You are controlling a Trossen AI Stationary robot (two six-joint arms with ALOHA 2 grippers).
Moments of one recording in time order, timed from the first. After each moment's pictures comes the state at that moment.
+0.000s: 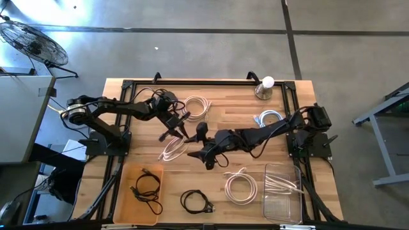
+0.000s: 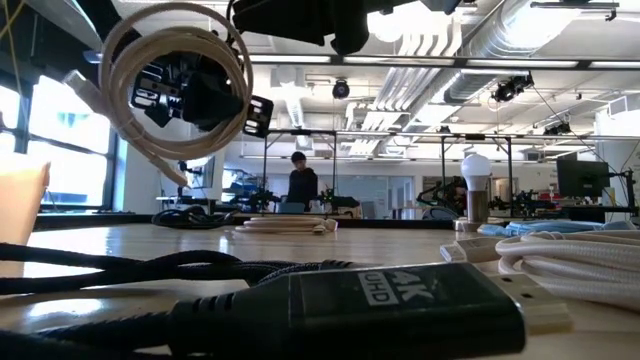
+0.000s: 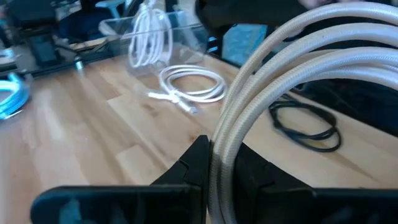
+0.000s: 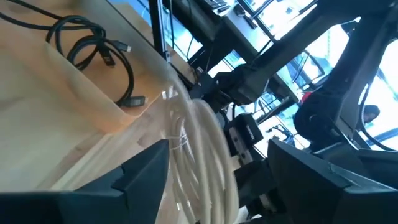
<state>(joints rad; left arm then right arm) 0.41 1.47 0.62 0.34 1.06 0.50 0.18 1.79 1.20 0.36 0.14 -0.72</state>
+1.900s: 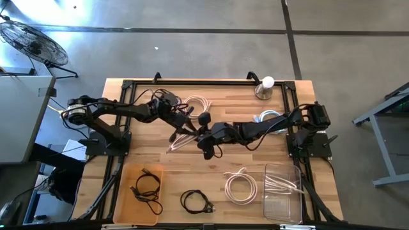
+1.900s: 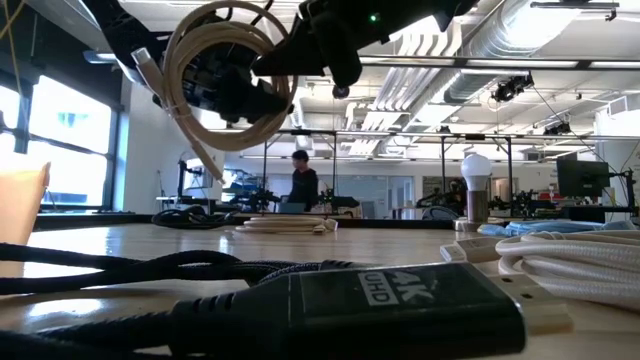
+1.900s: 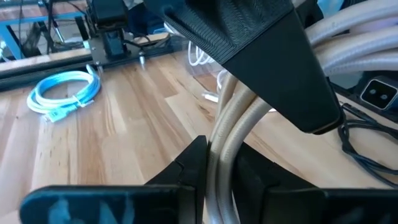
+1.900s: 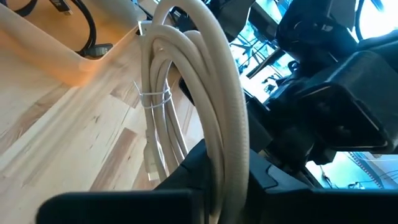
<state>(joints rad) 0.34 1.47 0.66 0.45 0.75 0.34 0.12 1.79 1.20 0.23 0.23 -0.60</state>
